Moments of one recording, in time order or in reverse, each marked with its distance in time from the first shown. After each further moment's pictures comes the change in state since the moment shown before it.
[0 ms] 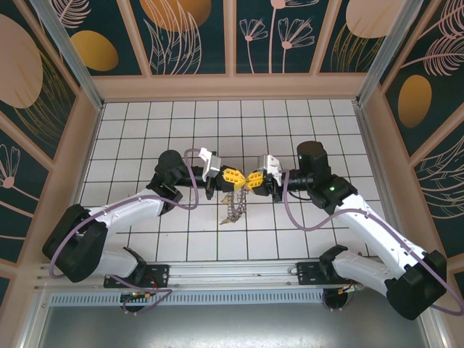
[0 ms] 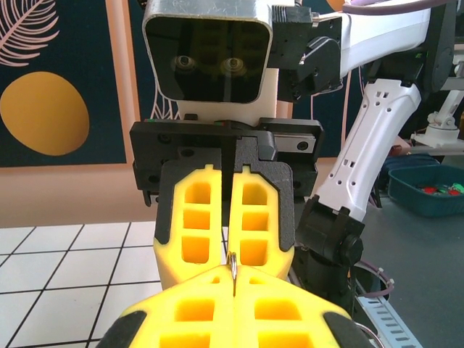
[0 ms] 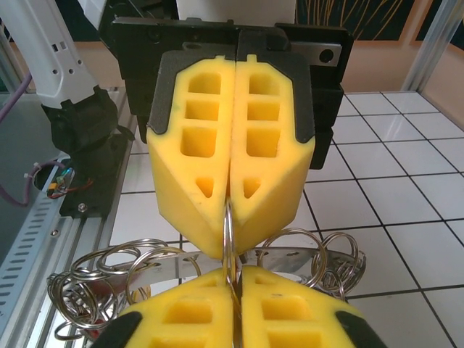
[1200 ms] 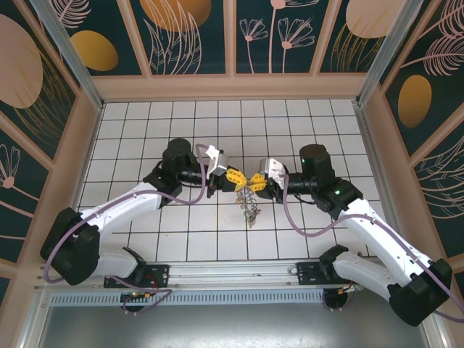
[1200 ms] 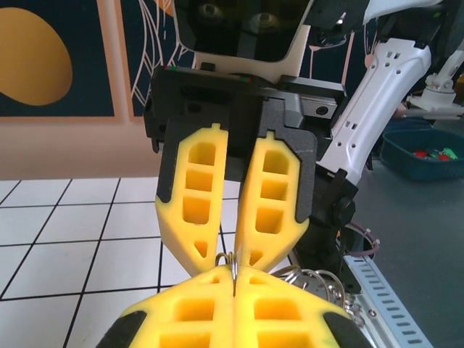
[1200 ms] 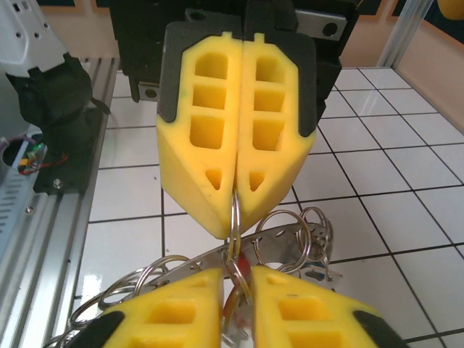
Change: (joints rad) left arm 0.006 -0.025 0.124 -0.430 0.029 0.202; right arm 0.000 -0.053 0.003 -0.109 0.099 -0.059
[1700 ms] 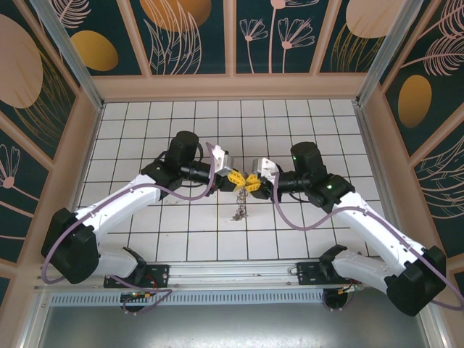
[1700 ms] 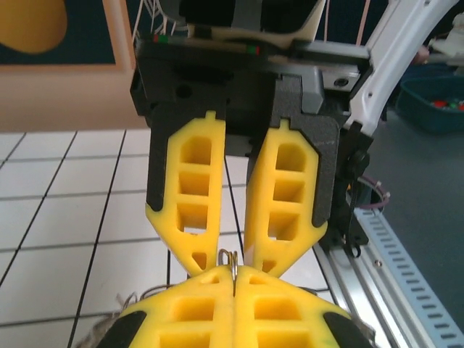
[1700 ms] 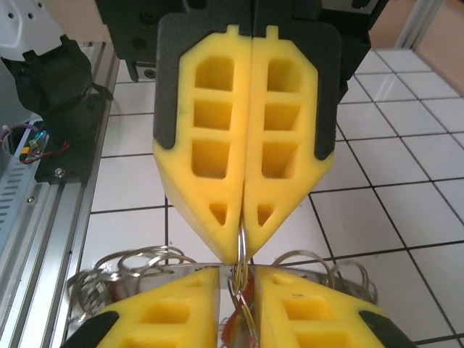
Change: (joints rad) left arm 0.001 0.010 0.161 -0.453 -0.048 0.277; right arm 0.028 0.066 0.025 -0.013 0.022 -0.024
